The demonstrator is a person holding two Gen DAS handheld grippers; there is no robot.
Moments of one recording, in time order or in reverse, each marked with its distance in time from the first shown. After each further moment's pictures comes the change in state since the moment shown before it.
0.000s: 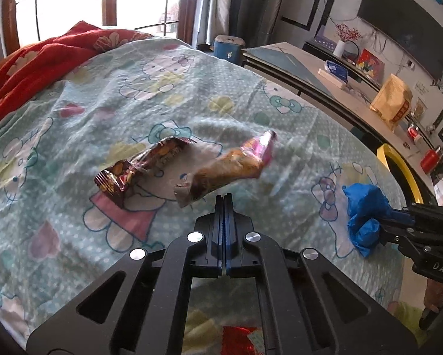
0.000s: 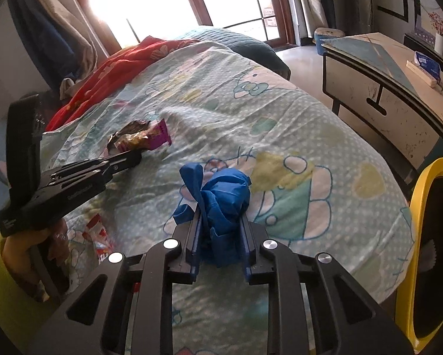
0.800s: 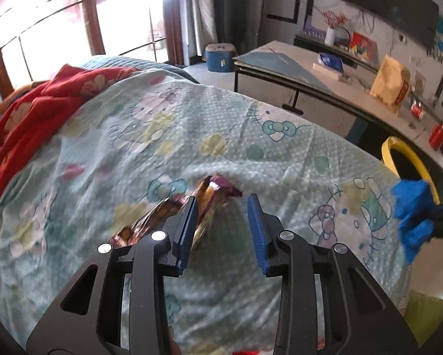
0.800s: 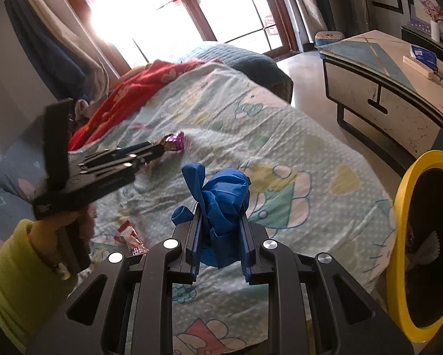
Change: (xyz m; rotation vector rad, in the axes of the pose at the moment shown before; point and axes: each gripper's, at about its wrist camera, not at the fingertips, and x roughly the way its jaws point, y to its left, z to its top) left arm 0.002 -0.021 0.040 0.168 -0.022 0.071; right arm -0.052 -0.018 0.006 0.067 -0.078 0.084
